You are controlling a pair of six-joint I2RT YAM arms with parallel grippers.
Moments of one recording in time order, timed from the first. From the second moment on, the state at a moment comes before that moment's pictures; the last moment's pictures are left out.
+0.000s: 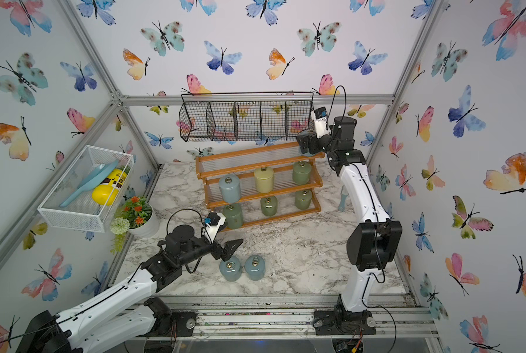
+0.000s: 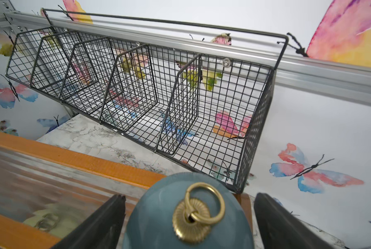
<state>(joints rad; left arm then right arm) -0.67 0.92 0.47 0.14 0.24 -0.07 0.14 1.88 1.95 -0.36 -0.37 -0.15</state>
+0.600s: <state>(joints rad) -0.67 0.90 0.45 0.14 0.25 -0.07 0.14 1.93 2.01 -0.38 -0.38 -0.15</state>
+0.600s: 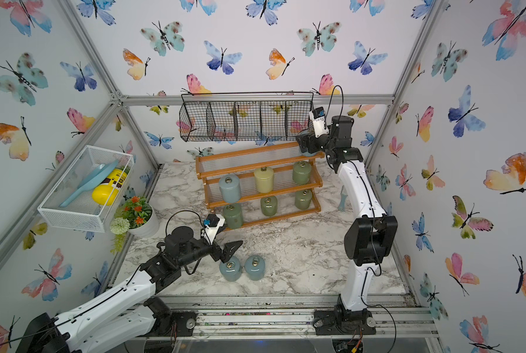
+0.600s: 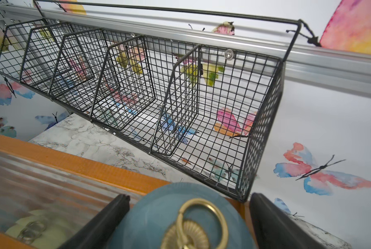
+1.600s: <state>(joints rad) -0.67 0.89 0.47 0.11 0.24 -0.06 0.14 1.69 1.75 -0.39 -0.52 -0.07</state>
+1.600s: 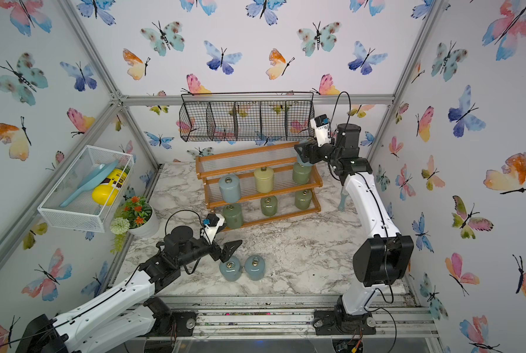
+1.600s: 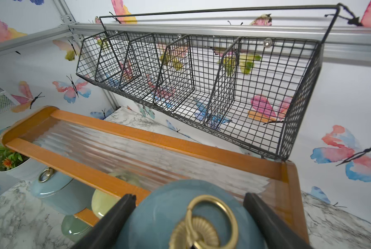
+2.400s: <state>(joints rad) -0.66 0.86 0.48 0.07 0.23 -0.05 0.33 1.23 0.90 -0.14 -0.51 0.01</state>
